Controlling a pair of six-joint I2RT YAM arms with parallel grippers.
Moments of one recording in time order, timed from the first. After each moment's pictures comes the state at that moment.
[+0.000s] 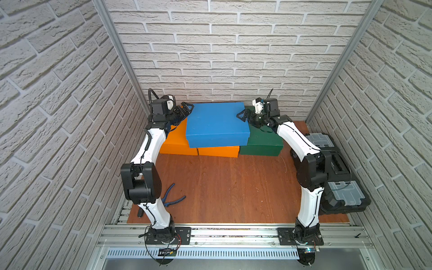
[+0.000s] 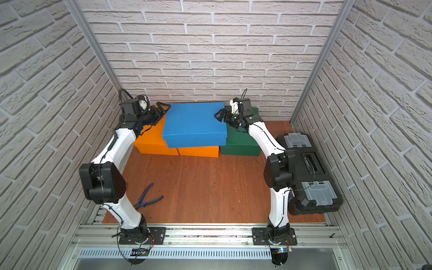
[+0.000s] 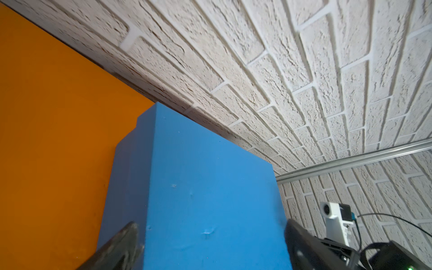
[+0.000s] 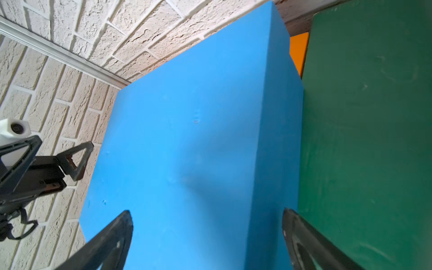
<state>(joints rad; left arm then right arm) 0.03 1.75 1.59 -0.21 0.54 -0.70 0.23 2.00 1.90 -0.49 -0.45 0.55</state>
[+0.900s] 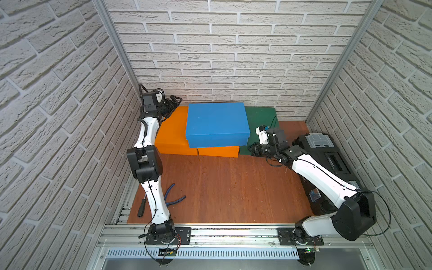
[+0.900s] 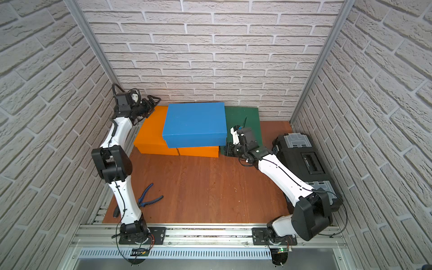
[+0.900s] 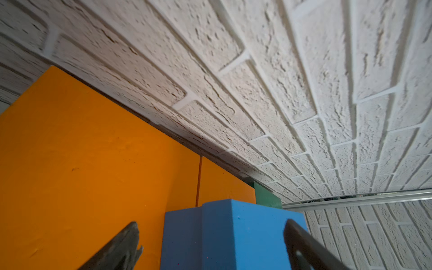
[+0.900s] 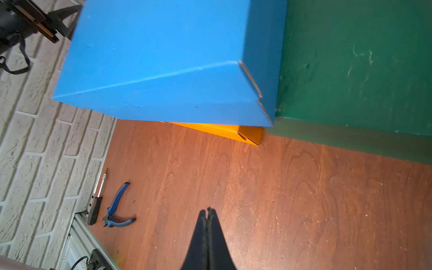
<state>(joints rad) 0.15 2.18 2.10 -0.33 0.62 -0.69 0.40 1.42 1.17 -0.46 -0.24 0.51</state>
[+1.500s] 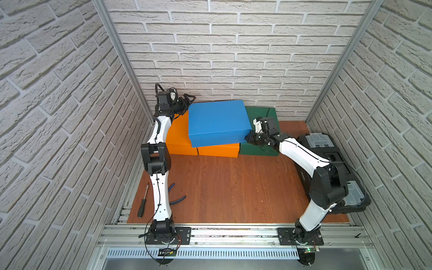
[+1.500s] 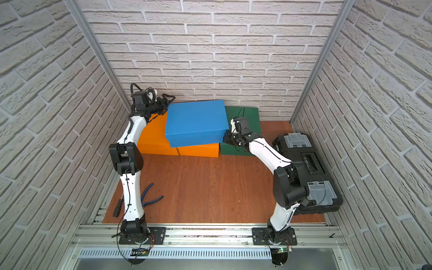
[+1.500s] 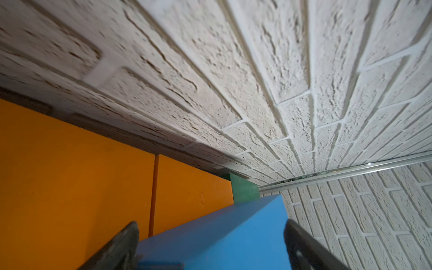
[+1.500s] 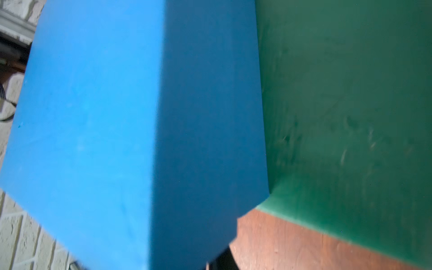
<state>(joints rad) 0.05 2.40 2.32 -0.24 0.72 -0.81 0.30 1.78 1.45 -0.41 -0.27 0.56</state>
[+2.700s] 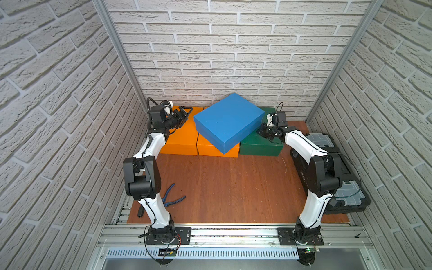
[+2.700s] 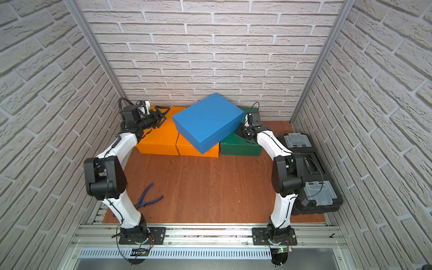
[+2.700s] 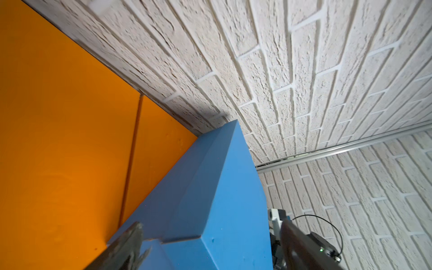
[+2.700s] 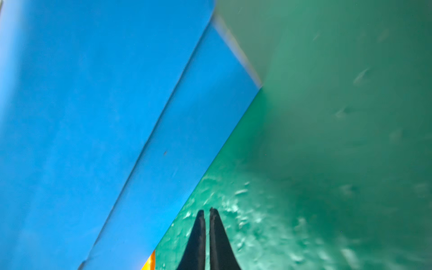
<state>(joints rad) 0.08 1.83 1.49 0.08 0.74 -0.88 0.13 1.91 1.58 -0.44 -0.24 0.59</state>
